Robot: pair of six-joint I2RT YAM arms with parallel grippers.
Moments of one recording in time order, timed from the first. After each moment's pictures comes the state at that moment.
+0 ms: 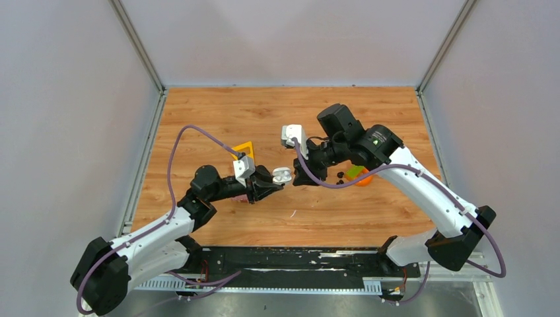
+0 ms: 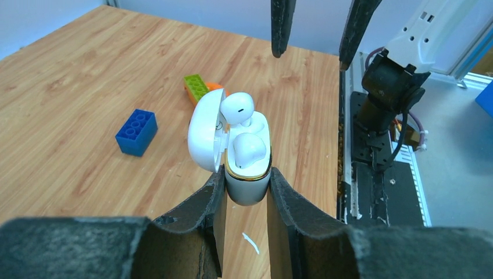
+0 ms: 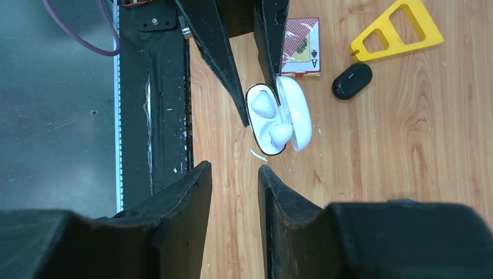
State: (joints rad) left arm -0.66 0.92 0.39 0.60 0.67 -0.14; right arm 0.79 1.37 1.56 -1.02 -0.60 -0.45
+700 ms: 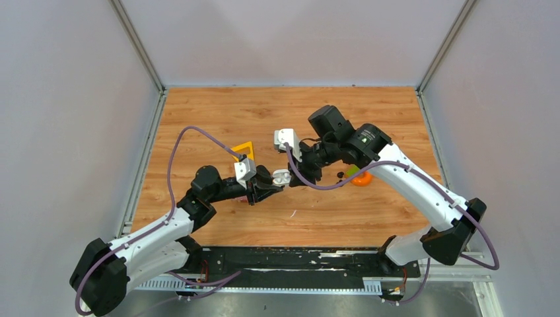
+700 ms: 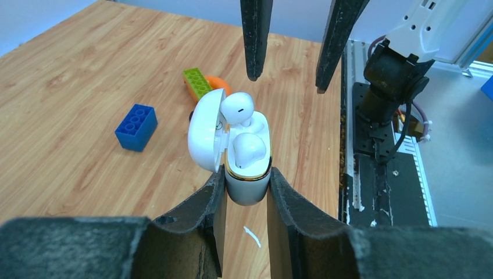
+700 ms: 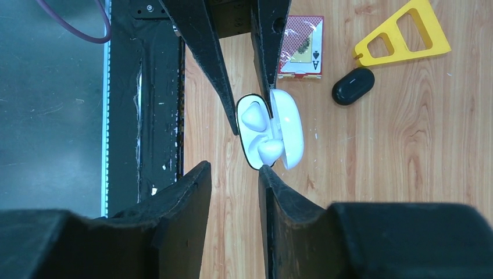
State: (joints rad) left arm -0.67 0.91 0.39 0.55 0.67 -0.09; right arm 0.81 1.42 1.56 -1.01 -0.61 -0.53
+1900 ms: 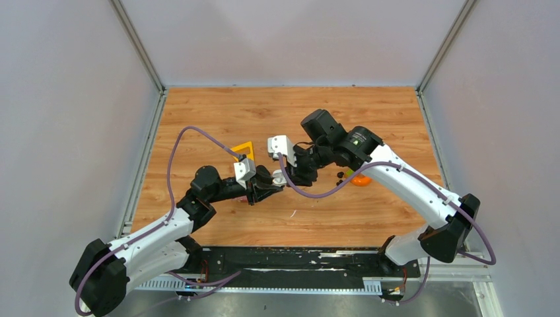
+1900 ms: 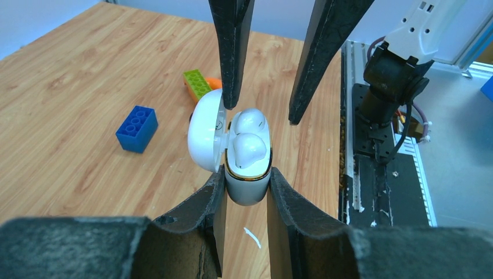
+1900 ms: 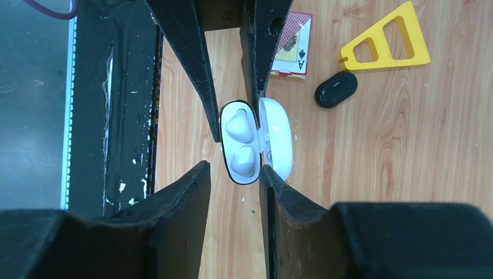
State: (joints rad) left arm -0.67 0.90 0.39 0.55 0.67 -0.10; right arm 0.85 1.45 1.54 -0.97 -0.55 -0.63
